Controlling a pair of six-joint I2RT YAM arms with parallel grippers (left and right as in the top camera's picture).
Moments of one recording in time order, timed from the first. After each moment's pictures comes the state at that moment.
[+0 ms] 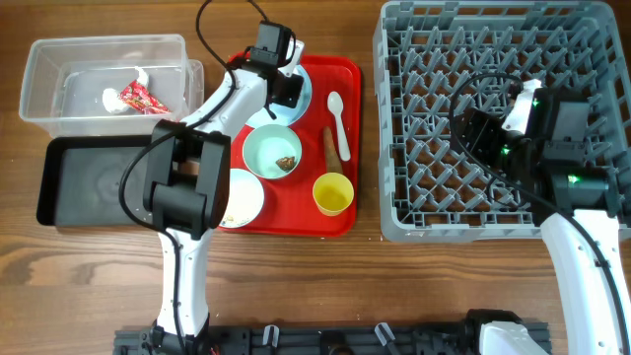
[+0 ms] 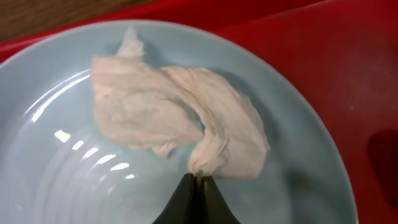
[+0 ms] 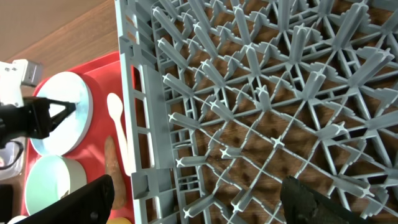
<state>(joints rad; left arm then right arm) -0.31 2.30 1.75 -0.54 -0.01 0.02 -0.06 1.19 1.04 -0.70 -0.19 0.34</state>
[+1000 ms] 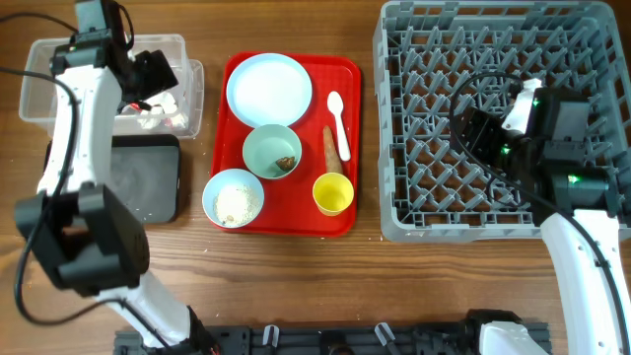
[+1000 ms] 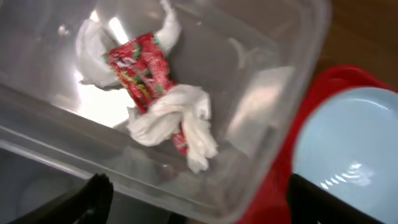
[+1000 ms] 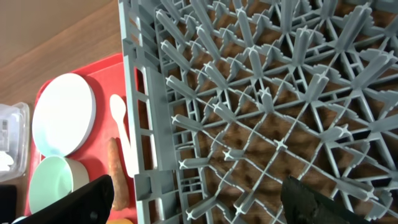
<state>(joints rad) 0.16 1.90 1.71 -0.94 0.00 -0.27 -0.06 1.19 1.04 -0.69 -0.20 0.34</state>
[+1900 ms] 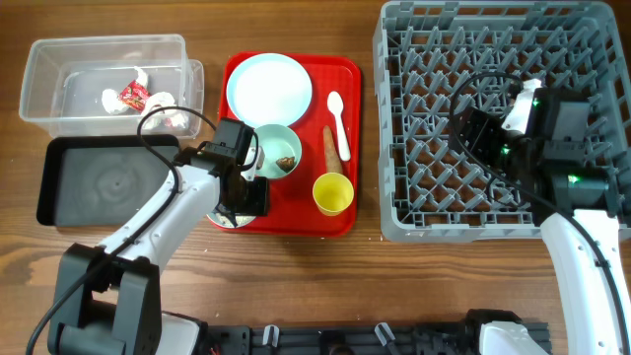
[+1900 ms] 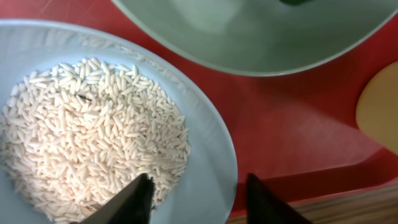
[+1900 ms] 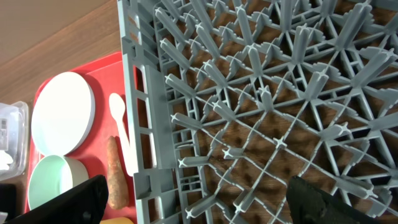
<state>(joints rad) -0.29 1.57 0.90 -0.78 0.18 -0.23 -0.06 1.19 1.04 -0.70 -0.20 0.34</state>
